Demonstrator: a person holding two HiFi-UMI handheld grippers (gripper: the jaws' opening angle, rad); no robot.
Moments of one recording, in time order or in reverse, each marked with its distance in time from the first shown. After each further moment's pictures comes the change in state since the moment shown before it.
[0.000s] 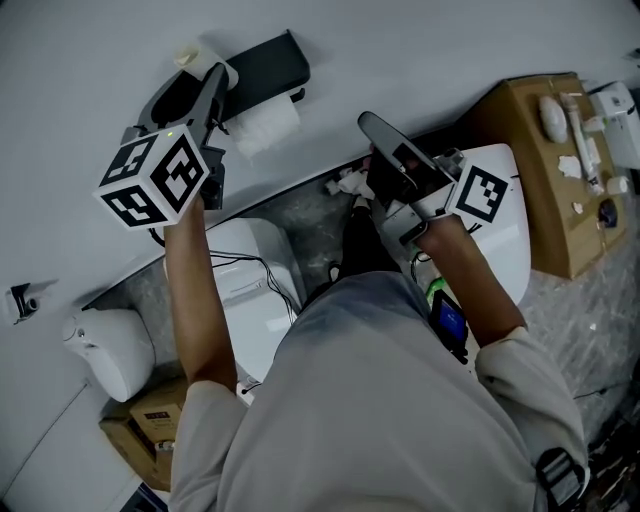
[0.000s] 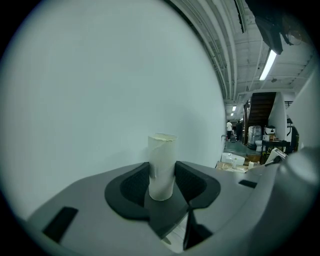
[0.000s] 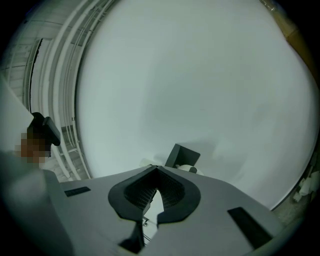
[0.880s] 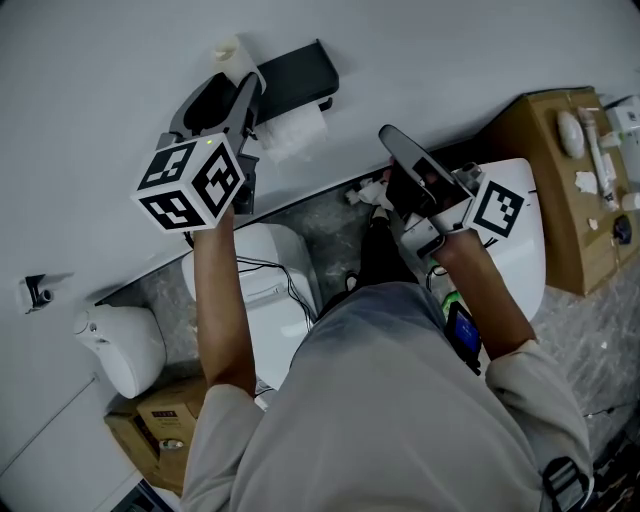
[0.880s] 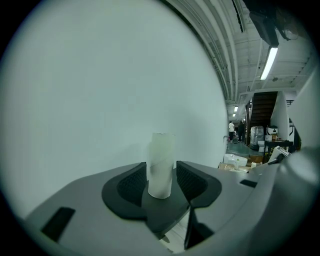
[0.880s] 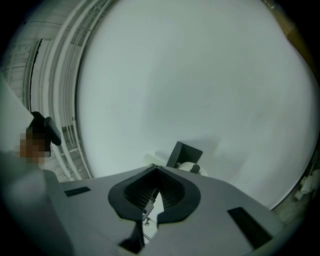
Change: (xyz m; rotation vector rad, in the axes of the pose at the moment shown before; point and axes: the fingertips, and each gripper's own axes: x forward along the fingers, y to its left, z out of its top) left arm 0.000 -0.003 -0.002 -0.002 -0.023 0.022; right arm 0.004 0.006 -0.003 0.011 0.005 0.014
